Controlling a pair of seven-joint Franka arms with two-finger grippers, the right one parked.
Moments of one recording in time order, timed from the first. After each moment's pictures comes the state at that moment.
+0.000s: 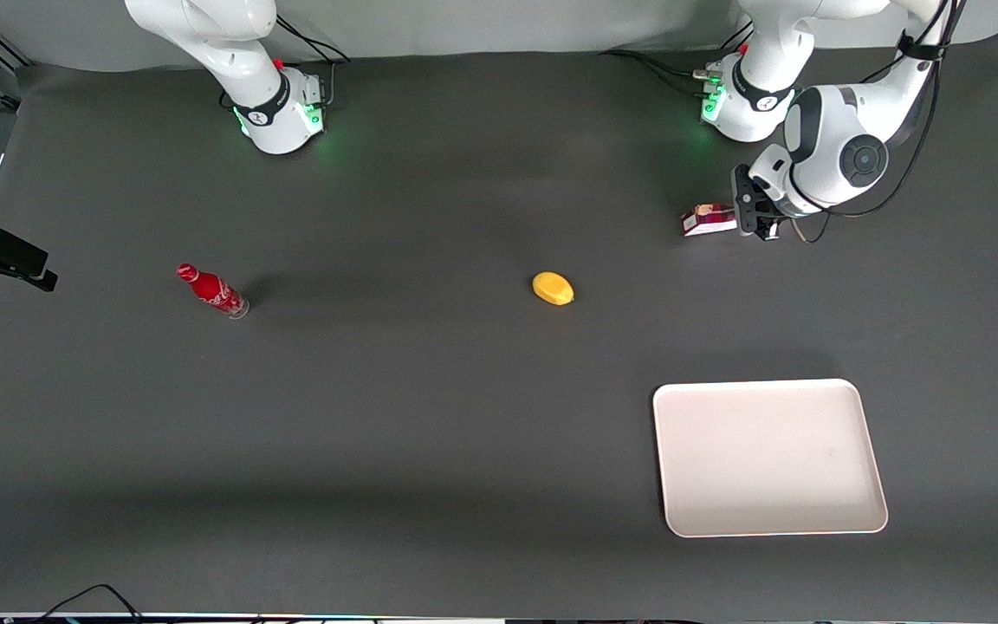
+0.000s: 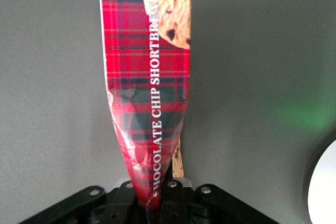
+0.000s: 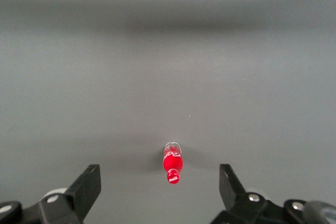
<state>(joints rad) -0.08 -0.08 -0.03 -2.84 -0.19 2.47 1.51</state>
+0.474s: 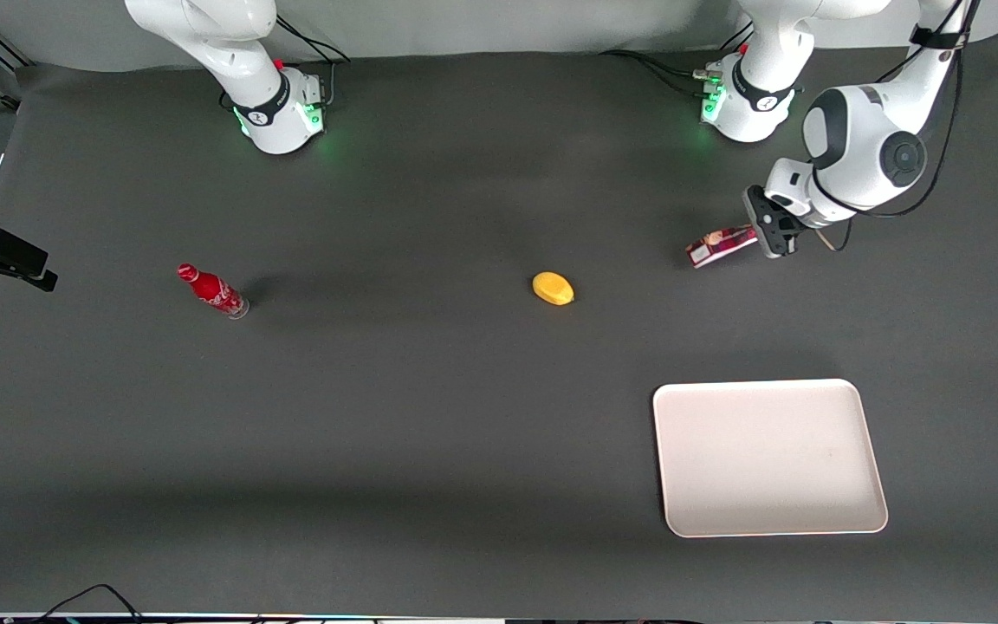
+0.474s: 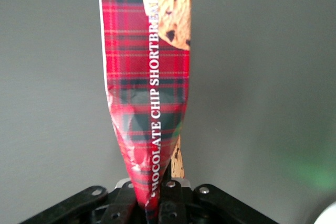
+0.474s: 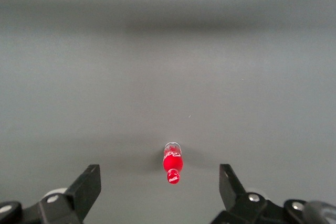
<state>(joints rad) -0.08 -0.12 0.00 -2.73 -0.29 2.41 1.31</state>
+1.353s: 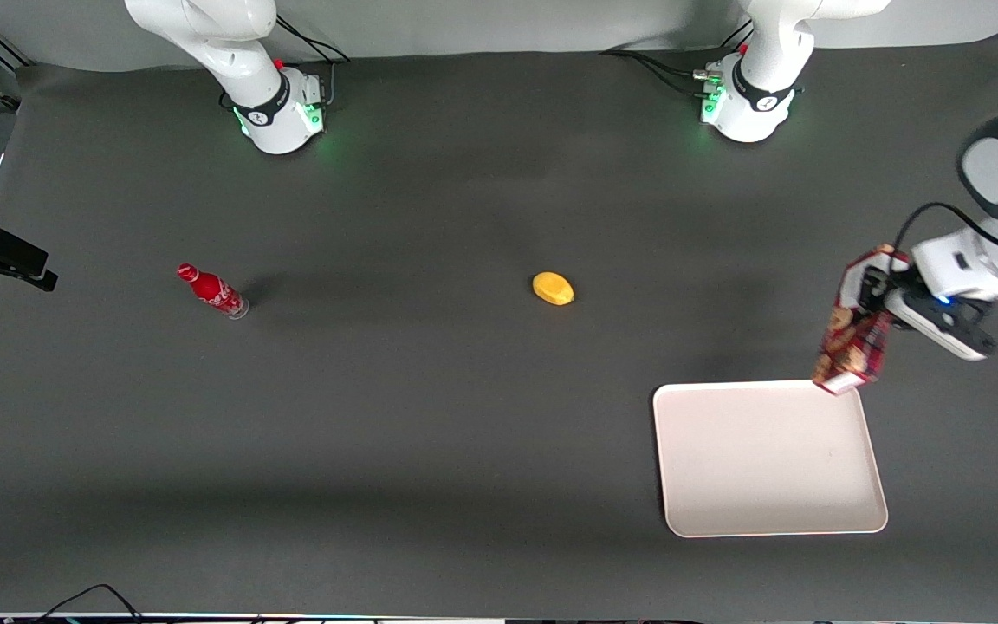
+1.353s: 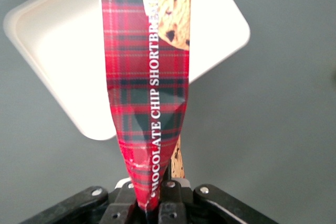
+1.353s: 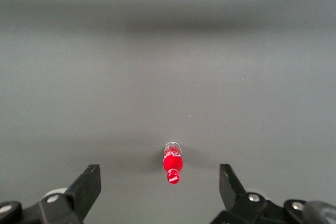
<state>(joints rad) -0.07 0.11 0.20 -1.99 -0.26 2.09 0.81</state>
